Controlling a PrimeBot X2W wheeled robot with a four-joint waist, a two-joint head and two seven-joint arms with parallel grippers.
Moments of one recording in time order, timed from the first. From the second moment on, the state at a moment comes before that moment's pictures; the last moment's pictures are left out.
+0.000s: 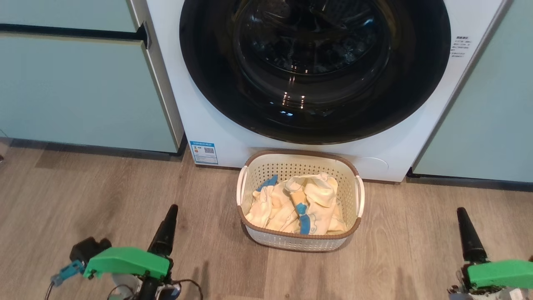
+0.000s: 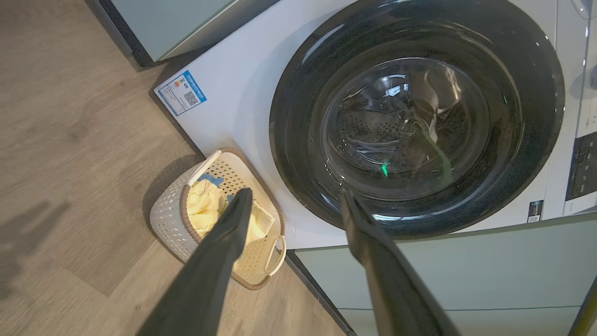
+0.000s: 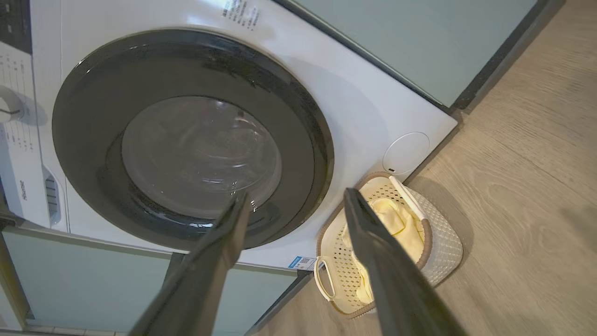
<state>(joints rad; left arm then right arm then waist) -0.03 0.03 0.03 0.29 -1.16 -0.13 -0.02 -0.01 -0.02 -0.04 0.26 1.15 0.13 -0.02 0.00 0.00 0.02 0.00</state>
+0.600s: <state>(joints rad) -0.06 0.03 0.03 0.26 -0.86 -0.13 -0.08 -0.03 -0.02 0.00 0.22 0.86 0.13 -0.07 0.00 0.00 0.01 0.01</state>
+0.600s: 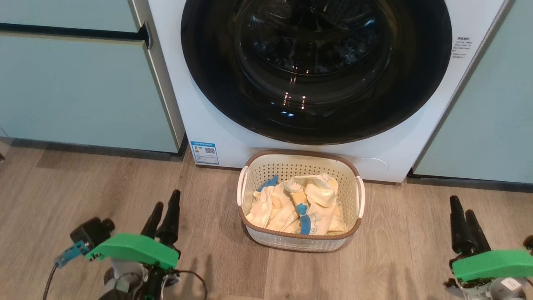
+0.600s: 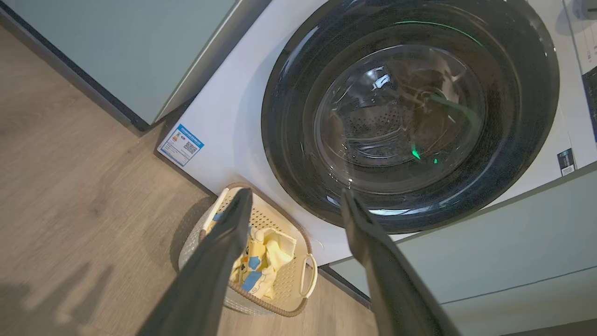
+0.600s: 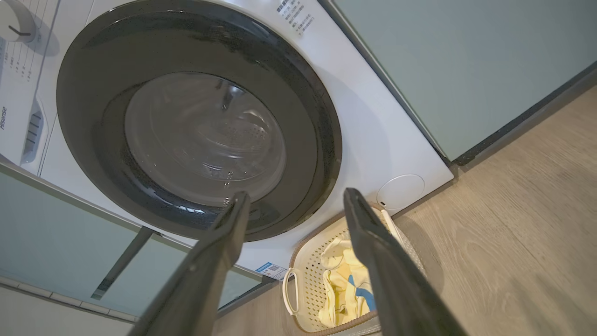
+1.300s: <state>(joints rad) -0.11 0.03 0.03 0.27 -0.61 -0.13 -0.14 -0.06 -0.02 0.03 0.18 0.57 0.13 -0.14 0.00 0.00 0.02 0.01</state>
